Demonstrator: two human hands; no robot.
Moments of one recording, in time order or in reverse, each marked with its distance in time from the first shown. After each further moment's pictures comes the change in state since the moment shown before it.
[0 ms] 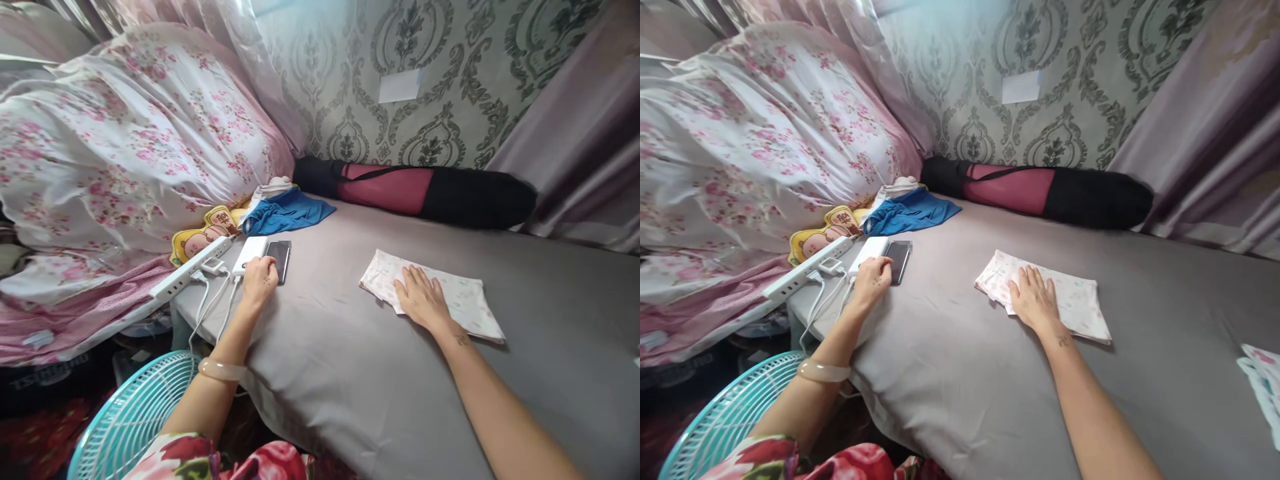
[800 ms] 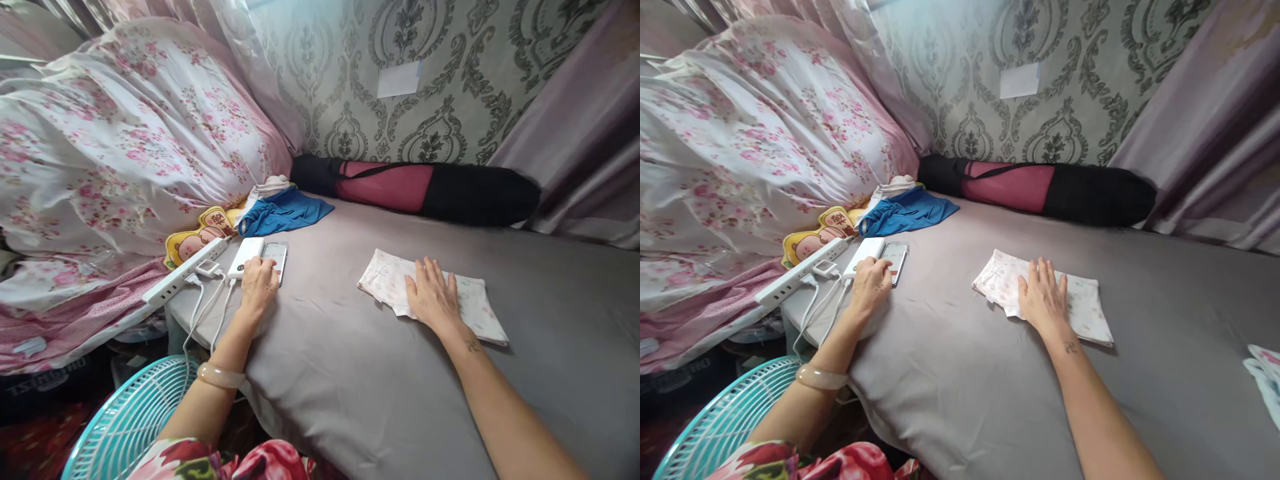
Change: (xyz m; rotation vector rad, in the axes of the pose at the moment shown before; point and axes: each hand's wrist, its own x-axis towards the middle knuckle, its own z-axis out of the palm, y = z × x) left_hand -0.007 0.013 -0.004 0.196 0.000 0.072; right_hand 0.001 0.007 -0.006 -0.003 0.115 0.077
